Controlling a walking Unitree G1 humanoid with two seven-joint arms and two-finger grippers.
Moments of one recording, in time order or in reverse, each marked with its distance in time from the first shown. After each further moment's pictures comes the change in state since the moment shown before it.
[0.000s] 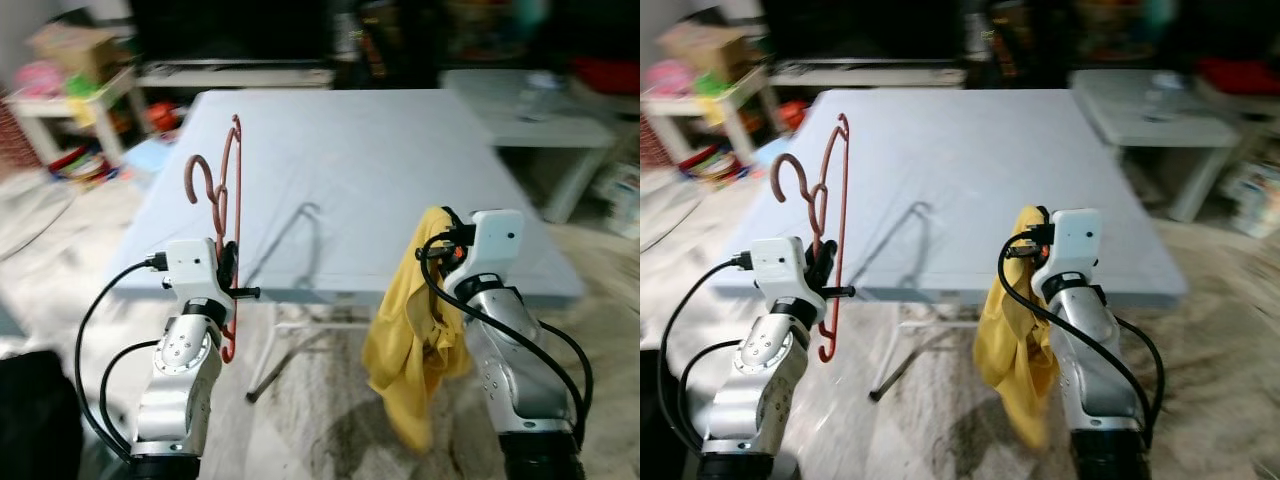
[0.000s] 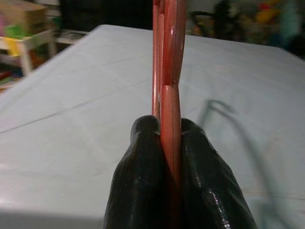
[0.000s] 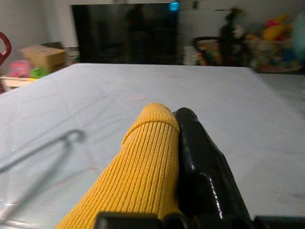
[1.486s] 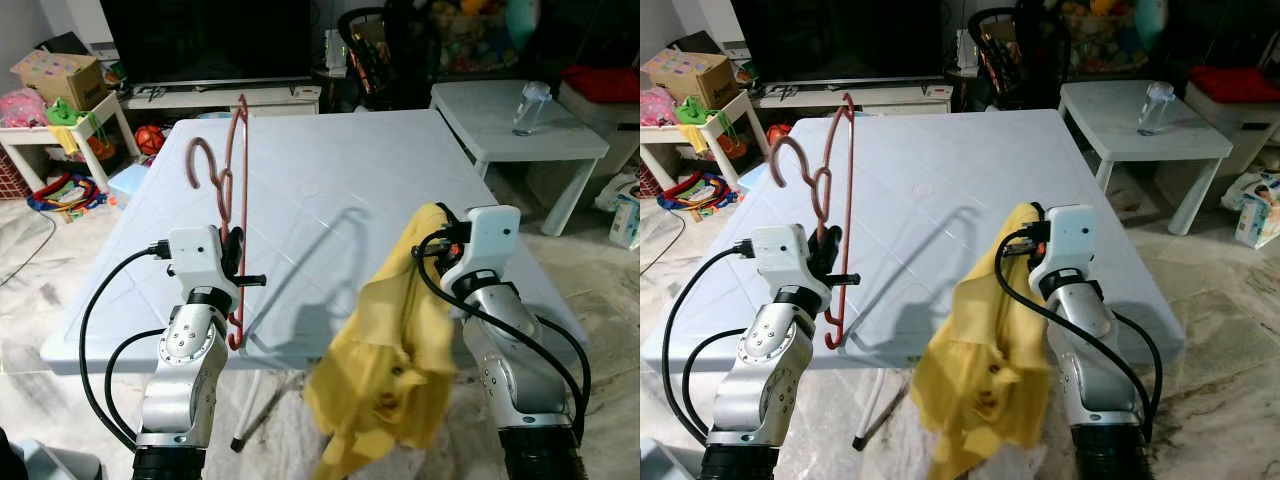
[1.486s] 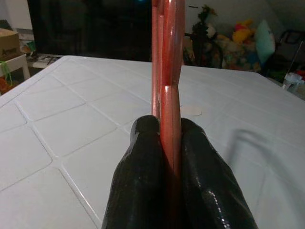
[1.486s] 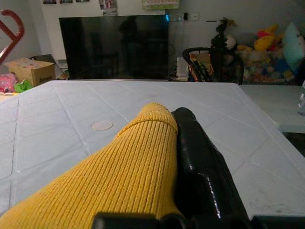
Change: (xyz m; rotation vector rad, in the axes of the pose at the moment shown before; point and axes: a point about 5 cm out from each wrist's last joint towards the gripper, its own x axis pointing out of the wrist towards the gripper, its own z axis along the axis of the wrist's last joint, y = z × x) left arm 0.005 -0.010 0.015 -0.013 -0.057 -0.031; right arm 0.004 0.002 0.002 -0.002 -0.014 0.035
